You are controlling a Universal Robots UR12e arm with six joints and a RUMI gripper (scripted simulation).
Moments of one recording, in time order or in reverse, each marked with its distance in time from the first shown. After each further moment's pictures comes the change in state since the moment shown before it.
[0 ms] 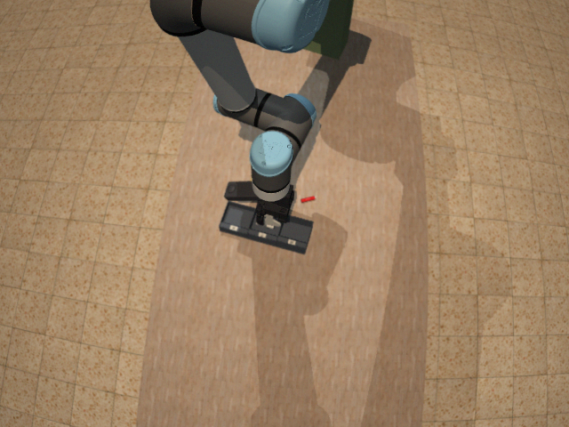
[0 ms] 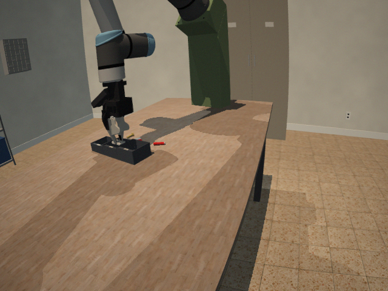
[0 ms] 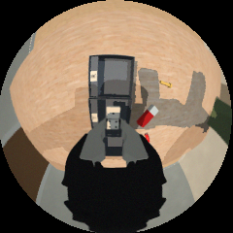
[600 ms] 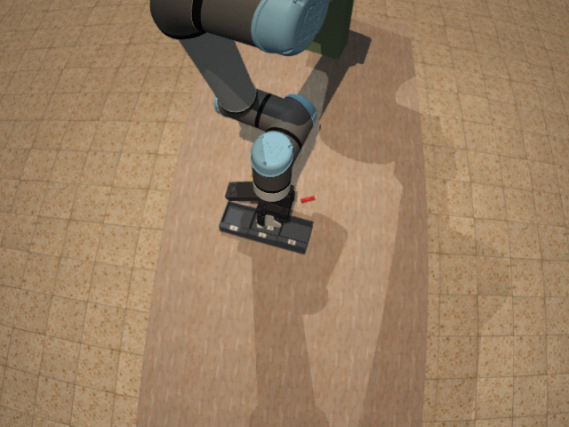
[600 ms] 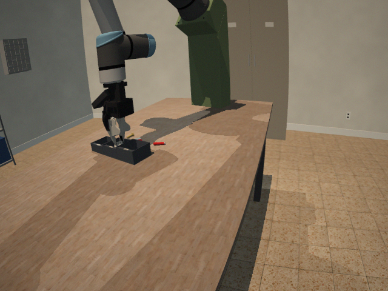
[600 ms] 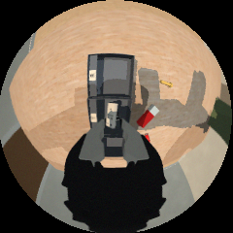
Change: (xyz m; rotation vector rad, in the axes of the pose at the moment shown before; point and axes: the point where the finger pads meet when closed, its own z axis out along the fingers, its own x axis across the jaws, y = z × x) arm 0.001 0.001 0.003 0.000 0.000 0.000
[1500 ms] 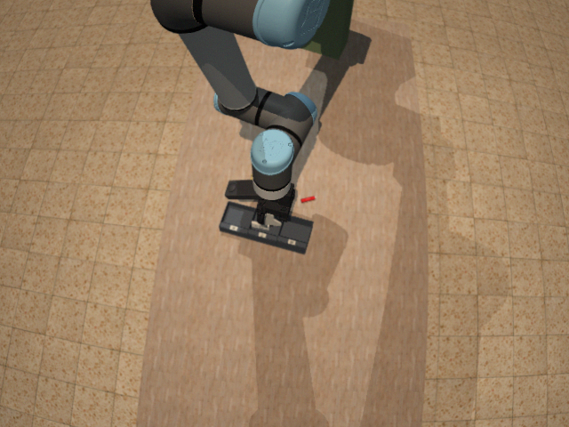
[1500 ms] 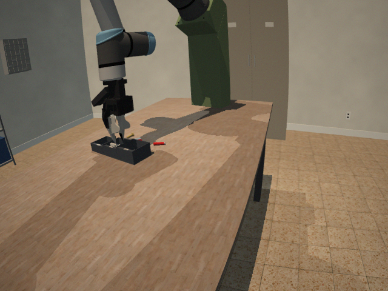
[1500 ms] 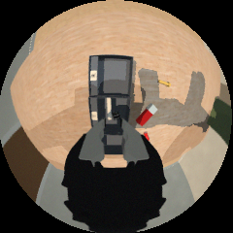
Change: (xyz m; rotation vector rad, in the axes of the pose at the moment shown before) arm 0.000 0.000 -0.009 0.000 0.000 0.000
